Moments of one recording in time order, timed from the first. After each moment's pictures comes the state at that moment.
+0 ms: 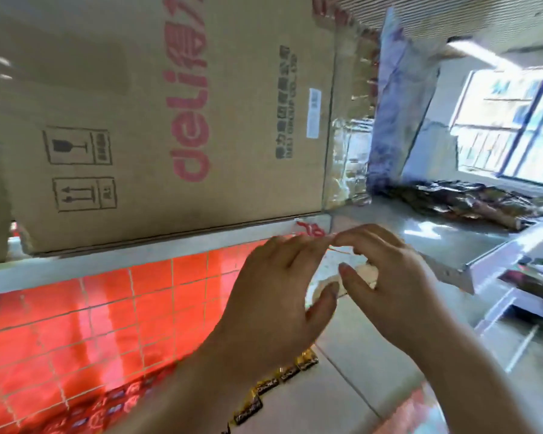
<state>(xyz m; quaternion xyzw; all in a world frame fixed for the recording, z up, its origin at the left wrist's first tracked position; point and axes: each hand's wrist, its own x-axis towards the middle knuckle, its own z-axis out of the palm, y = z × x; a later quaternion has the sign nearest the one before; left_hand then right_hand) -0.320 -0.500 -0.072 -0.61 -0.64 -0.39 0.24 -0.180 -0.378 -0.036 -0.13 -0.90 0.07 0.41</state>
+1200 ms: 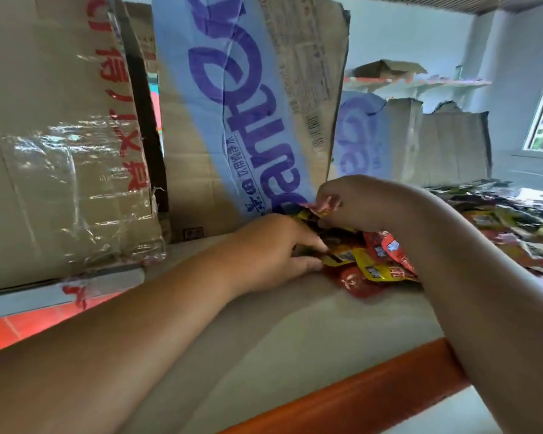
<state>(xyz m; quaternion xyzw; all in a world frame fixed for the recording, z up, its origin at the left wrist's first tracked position) -0.259 -0.081 0.012 -0.63 -0.76 -0.18 0.06 -0.174 0.092 0.061 -0.14 -0.99 0.02 0.08</state>
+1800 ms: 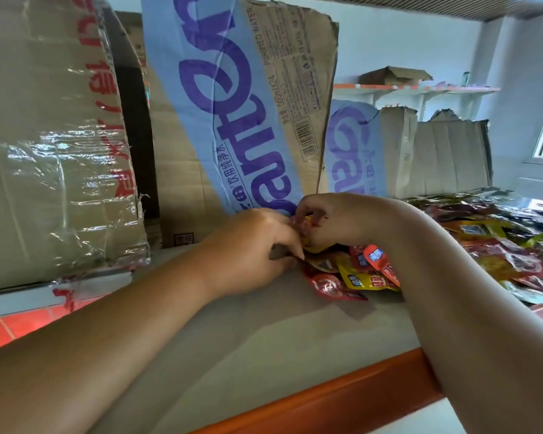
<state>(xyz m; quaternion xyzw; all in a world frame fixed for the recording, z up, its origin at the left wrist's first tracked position) -0.262 -0.085 0.013 -0.66 -0.70 -0.23 0.17 -0.154 0.085 0.062 -0.12 -0.98 0.17 0.04</state>
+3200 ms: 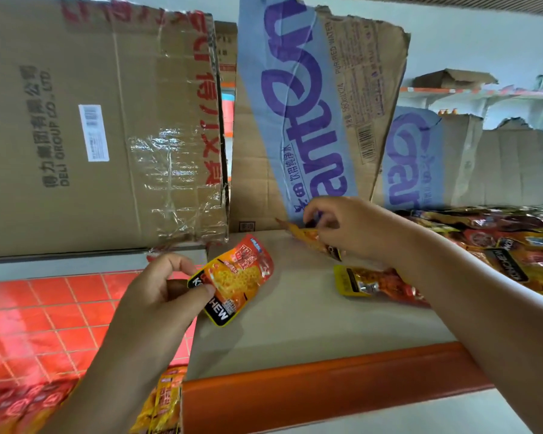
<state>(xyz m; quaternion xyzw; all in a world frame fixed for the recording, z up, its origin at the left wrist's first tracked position) -0.201 -0.260 -0.042 -0.19 -0.71 -0.68 0.05 -0.171 0.019 0.046 -0.01 -0.97 0.20 0.13</state>
